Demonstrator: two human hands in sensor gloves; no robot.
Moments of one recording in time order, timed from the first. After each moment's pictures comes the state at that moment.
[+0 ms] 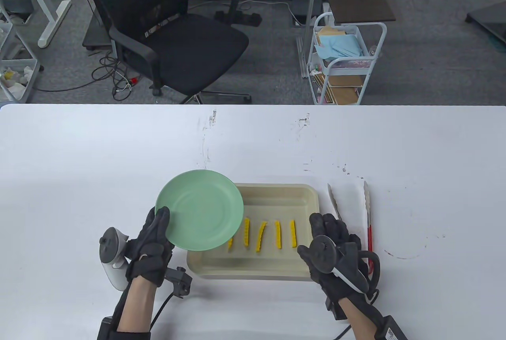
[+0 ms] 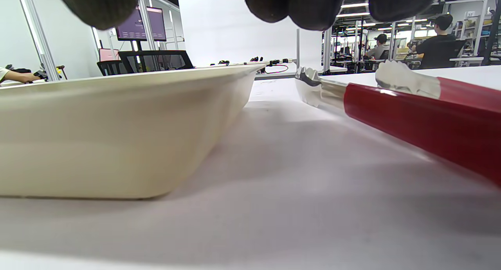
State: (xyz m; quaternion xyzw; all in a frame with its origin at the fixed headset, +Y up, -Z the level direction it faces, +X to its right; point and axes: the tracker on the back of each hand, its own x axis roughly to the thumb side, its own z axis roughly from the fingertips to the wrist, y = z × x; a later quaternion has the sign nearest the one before) left_hand -0.261 -0.747 -0.265 -0.03 -0.02 0.79 0.61; right_hand 0.143 -0.722 -0.247 0.02 0.00 1.00 0.07
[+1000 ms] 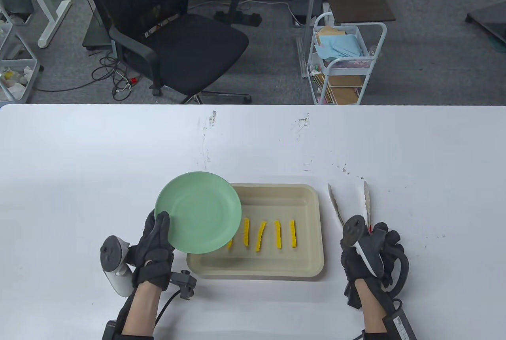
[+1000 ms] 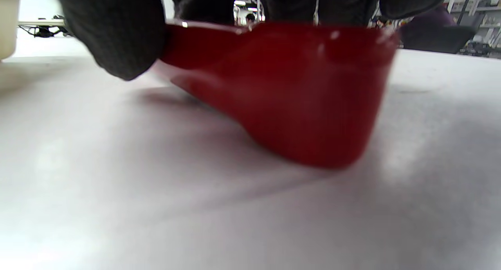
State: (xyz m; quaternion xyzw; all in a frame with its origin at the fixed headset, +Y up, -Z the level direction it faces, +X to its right) left_hand -0.261 -0.754 -0.258 0.03 -0.01 0.77 0.63; right_hand 0.214 -0.753 -0.279 -0.24 0.06 0.97 0.02
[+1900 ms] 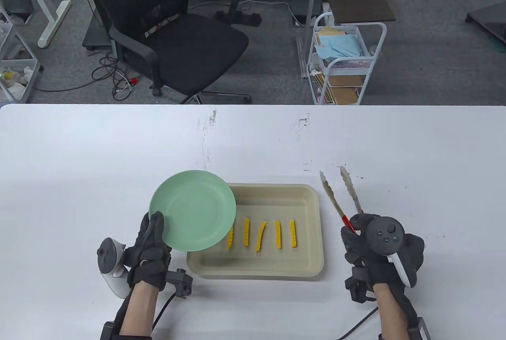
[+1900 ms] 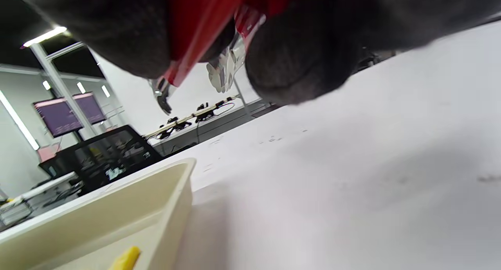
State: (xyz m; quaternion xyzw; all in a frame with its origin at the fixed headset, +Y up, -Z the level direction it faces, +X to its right) left_hand -0.268 -0.759 -0.258 0.03 0.01 0.80 0.60; right_hand 0.219 -0.680 -0.254 -0.09 -0.05 0.97 0.21
